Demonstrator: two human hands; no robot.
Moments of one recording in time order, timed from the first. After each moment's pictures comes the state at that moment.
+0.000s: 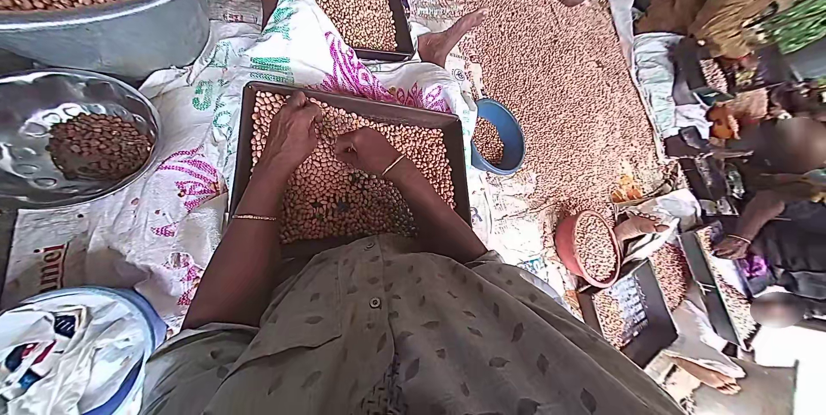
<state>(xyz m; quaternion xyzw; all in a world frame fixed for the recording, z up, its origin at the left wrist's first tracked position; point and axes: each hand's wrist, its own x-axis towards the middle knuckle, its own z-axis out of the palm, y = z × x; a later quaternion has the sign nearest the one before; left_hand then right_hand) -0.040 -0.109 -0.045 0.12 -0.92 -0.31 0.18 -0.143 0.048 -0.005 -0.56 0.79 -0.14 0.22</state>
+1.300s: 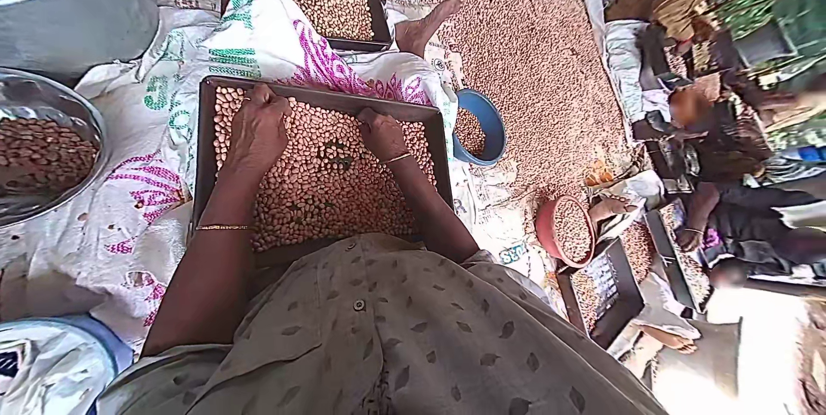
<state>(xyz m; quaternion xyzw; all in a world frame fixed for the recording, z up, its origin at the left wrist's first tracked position) -0.042 -0.107 -0.046 0.14 -0.93 -0.29 0.19 -0.193 0.087 -0.033 -0.34 0.93 -0.10 0.08</state>
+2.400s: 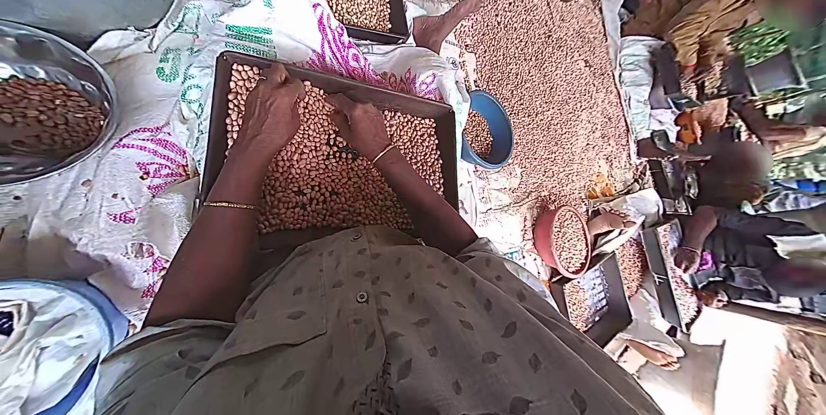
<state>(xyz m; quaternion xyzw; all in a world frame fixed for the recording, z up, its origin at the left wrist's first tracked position) -0.041 -0.108 -0.045 0.14 -0.93 -0.30 0.18 -0.154 0.045 -0.030 -0.47 0.86 -0.21 0.05</state>
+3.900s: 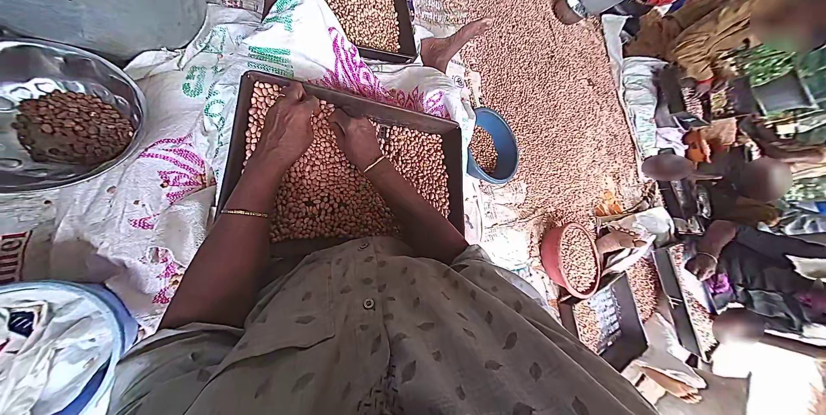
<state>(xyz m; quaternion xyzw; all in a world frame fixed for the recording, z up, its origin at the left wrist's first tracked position) -0.043 -0.110 -0.046 0.13 -0.93 -0.29 0.19 -0.148 0.021 -0.049 -0.51 0.83 -0.22 0.01</state>
